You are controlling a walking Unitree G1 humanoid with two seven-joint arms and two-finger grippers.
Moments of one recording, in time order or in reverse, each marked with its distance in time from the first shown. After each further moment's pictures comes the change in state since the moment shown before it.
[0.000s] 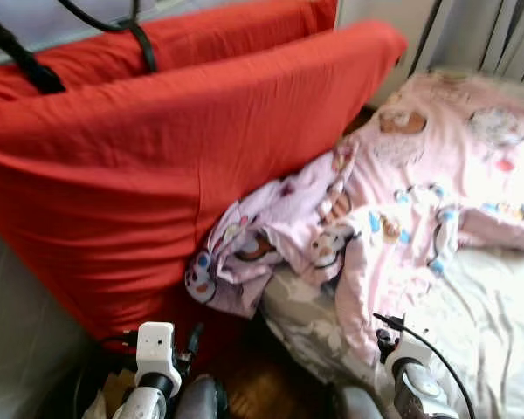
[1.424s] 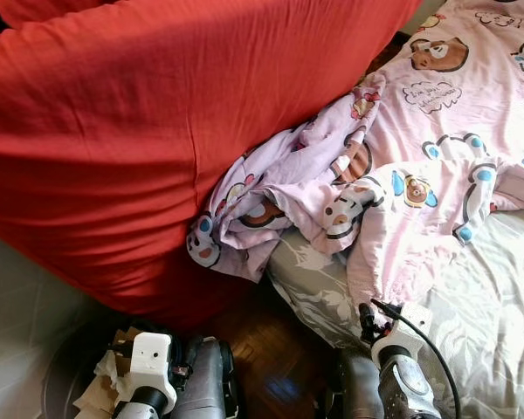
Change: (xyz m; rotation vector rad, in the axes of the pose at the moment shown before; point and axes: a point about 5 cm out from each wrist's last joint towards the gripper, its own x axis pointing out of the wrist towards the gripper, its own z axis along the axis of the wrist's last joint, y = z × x) left arm -0.027 -0.002 0.004 0.015 0.044 -0.037; right arm -0.004 0.026 0.012 0.164 -0.175 0.117
